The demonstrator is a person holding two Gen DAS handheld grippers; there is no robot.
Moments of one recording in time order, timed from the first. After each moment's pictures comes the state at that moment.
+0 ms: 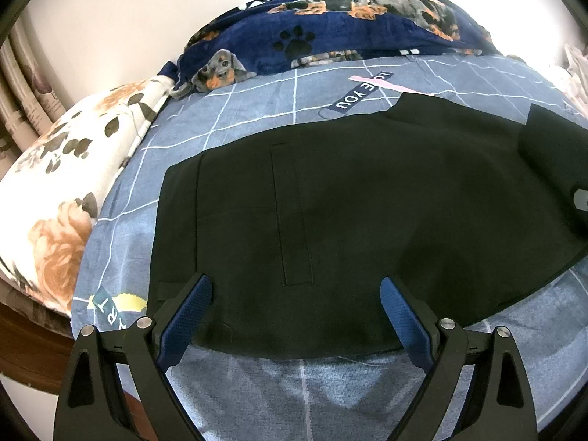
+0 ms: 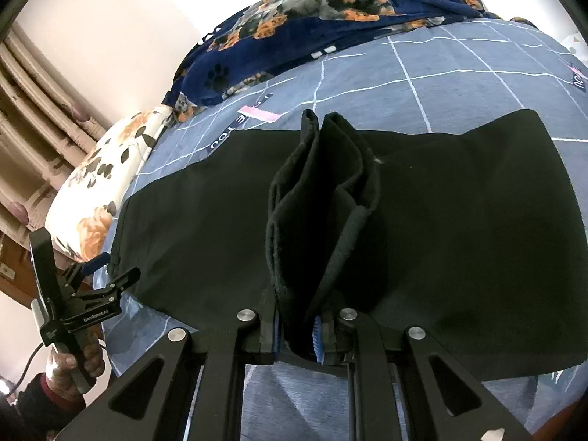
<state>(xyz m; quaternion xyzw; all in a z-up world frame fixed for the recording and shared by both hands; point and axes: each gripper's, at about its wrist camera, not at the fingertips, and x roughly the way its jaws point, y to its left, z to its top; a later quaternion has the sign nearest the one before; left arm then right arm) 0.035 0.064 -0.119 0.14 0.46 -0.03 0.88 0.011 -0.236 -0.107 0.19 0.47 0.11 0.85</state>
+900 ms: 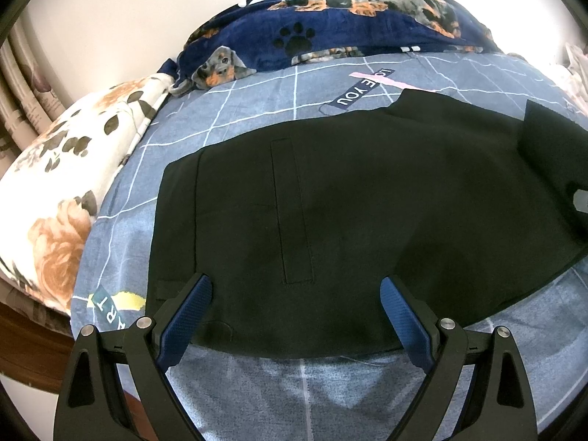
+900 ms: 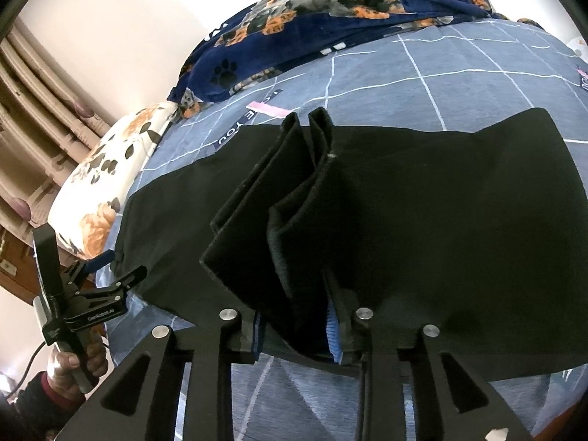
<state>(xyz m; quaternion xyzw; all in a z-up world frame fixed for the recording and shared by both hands) 0.034 0.064 -0.120 0.14 0.46 -0.03 0.88 0.011 -0.220 -0.108 0.19 0.47 0.12 0.85</state>
